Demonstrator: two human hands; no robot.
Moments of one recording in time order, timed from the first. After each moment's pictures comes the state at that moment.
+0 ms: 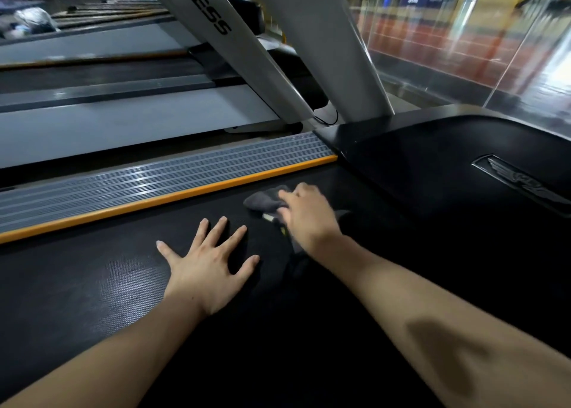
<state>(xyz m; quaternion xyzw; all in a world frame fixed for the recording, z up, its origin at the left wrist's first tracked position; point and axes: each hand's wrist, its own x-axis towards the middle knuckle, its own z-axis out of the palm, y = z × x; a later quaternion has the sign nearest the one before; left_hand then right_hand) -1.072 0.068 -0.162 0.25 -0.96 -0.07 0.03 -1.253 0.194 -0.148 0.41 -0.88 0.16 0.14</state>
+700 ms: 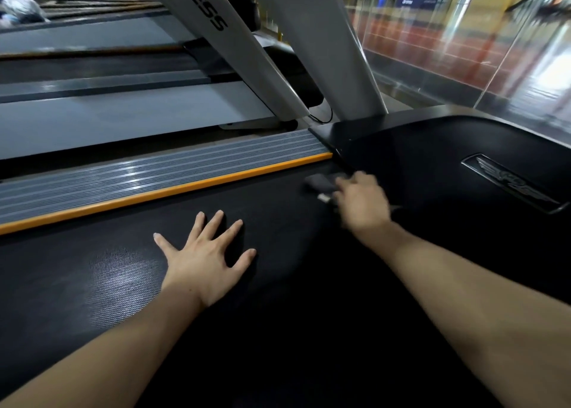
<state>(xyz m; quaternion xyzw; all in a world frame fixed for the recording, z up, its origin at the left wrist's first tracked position) -1.070 0.067 -0.164 0.25 -0.97 -0.06 0.05 -1.316 0.271 -0.143 0.29 -0.94 0.10 0.17</state>
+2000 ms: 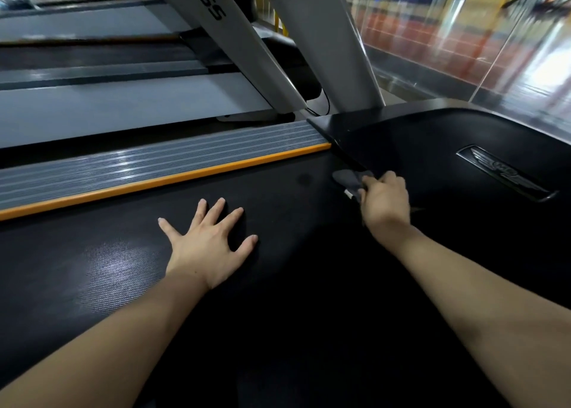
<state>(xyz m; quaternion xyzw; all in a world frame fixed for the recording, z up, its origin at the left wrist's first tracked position) -1.072 0.066 -0.167 0.24 -0.97 -0.06 0.07 -1.317 0.315 -0.156 0.18 -0.95 0.11 0.21</state>
